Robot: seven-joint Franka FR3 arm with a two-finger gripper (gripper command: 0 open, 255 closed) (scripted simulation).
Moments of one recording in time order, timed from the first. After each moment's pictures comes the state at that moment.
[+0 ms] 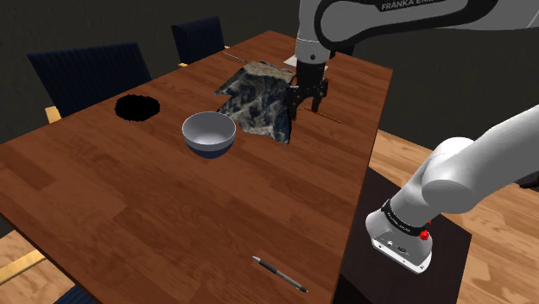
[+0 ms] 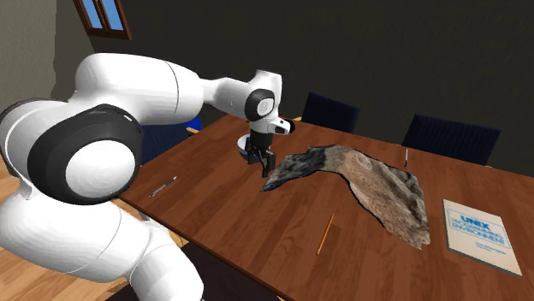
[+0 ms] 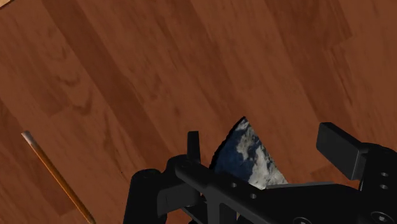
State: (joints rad) arm 0.06 -0.32 0.16 -2.28 0.09 1.80 0.34
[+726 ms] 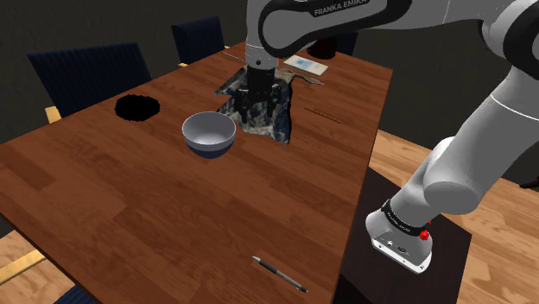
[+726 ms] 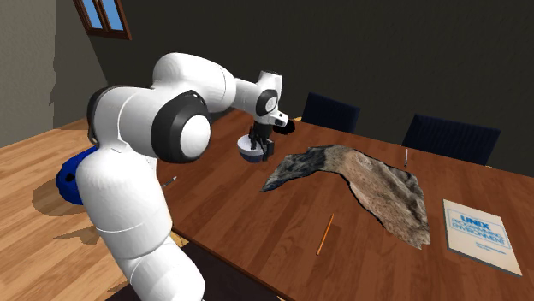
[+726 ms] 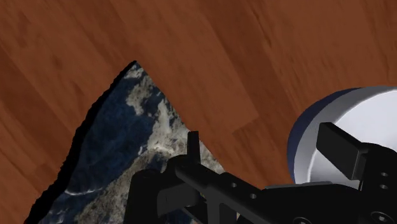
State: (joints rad) arm 0.11 0.03 0.24 -1.99 0.12 1.93 0.49
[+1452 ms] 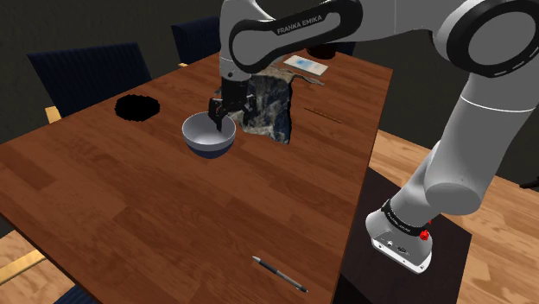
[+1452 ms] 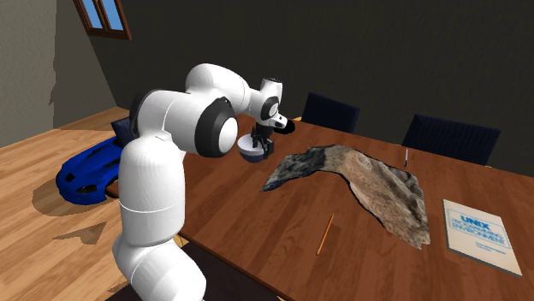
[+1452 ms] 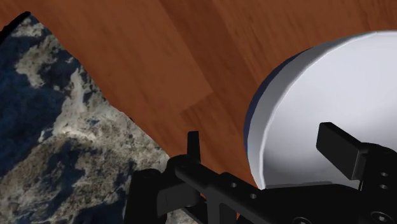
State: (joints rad) arm 0.15 0.26 0.26 -1.82 0.10 2.02 0.56
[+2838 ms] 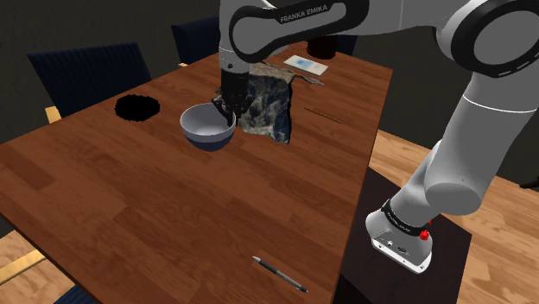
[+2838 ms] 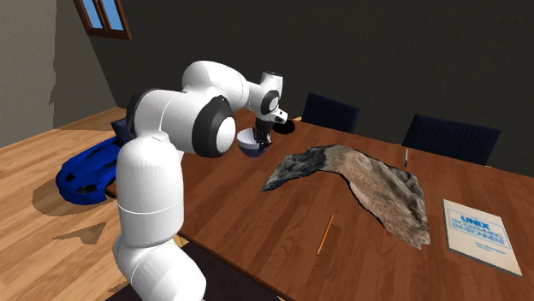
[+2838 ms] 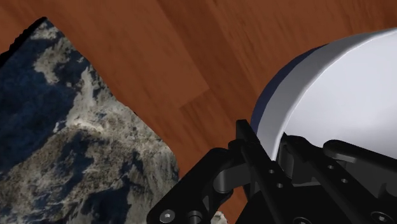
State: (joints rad) arm 0.15 0.24 0.26 -1.79 0.10 1.97 0.57
